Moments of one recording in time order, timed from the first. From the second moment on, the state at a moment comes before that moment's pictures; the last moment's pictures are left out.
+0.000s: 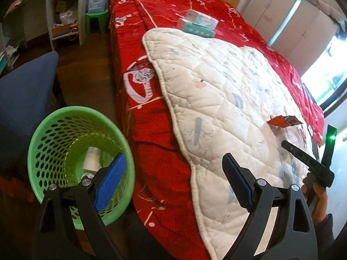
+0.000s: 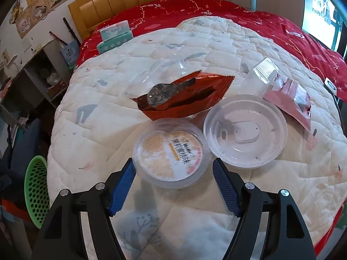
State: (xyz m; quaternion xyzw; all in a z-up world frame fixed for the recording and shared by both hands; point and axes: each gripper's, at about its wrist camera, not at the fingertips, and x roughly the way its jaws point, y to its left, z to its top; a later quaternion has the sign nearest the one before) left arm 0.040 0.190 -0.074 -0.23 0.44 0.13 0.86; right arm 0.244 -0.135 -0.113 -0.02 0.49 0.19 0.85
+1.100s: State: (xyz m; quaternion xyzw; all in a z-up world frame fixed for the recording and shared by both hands) left arm 0.186 0.005 -0.075 -0.01 0.45 -0.13 0.88; right arm 0.186 -0.228 -0.072 -0.01 0.46 0.19 0.87
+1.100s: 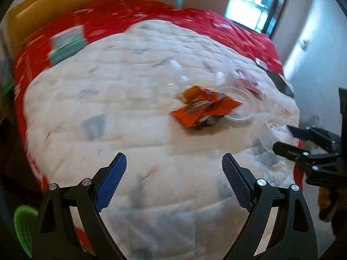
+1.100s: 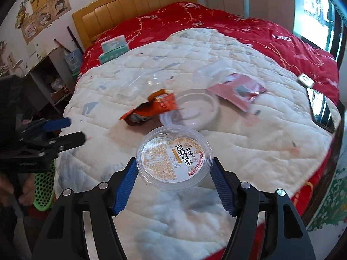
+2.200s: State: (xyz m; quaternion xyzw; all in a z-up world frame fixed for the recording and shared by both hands) left arm 0.232 -0.033 -0.093 0.03 0.45 -0.16 0.88; right arm 0.164 -0.241 -0.069 0.03 0.45 0.21 0.87
